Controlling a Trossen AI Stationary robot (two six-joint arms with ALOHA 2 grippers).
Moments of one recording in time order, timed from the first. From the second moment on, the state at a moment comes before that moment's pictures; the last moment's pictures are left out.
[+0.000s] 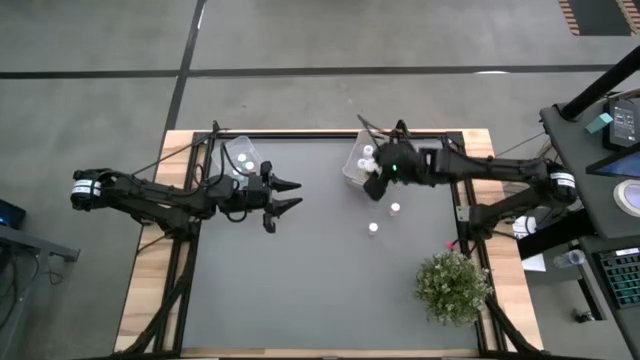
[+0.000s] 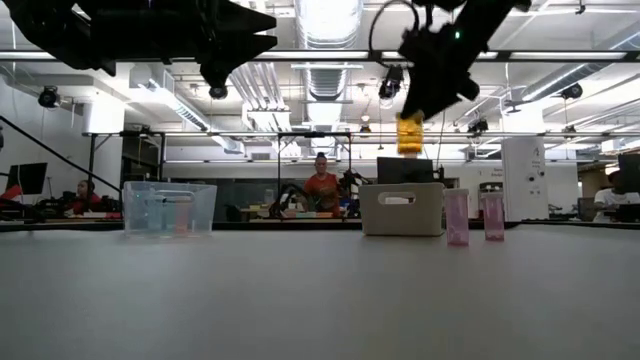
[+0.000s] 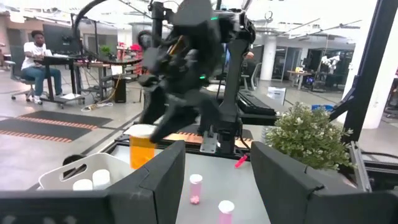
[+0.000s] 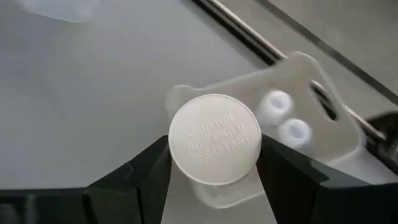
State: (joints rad) left arm 0.05 1.12 0.45 0.83 -0.06 -0.07; right arm -0.24 1.32 1.07 -0.61 0.31 0.33
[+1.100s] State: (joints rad) left arm 0.05 1.12 0.45 0.83 -0.07 -0.02; right arm -0.42 1.54 0.93 -0.40 0.31 0.28
